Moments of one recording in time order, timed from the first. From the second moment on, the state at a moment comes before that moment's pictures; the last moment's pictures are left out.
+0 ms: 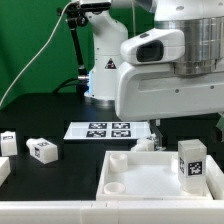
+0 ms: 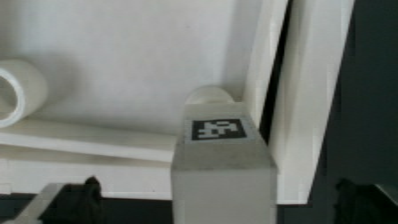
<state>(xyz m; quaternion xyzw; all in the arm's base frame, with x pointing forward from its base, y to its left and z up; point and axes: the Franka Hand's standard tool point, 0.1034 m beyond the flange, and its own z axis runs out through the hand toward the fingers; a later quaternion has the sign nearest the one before) 0.656 0.121 0.100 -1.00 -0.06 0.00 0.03</state>
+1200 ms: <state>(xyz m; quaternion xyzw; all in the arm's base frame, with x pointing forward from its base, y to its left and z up) 0.654 0.121 0.090 -1.00 0.01 0.01 0.03</state>
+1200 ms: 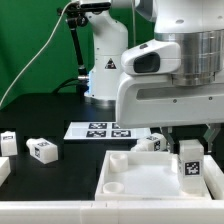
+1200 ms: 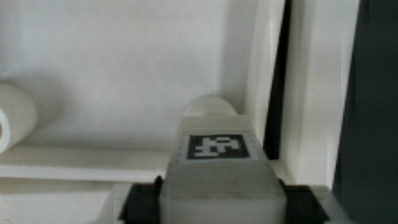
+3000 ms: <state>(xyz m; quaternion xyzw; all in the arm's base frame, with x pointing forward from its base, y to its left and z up) 0.651 0.148 0.087 -0.94 0.33 0.03 0.06</state>
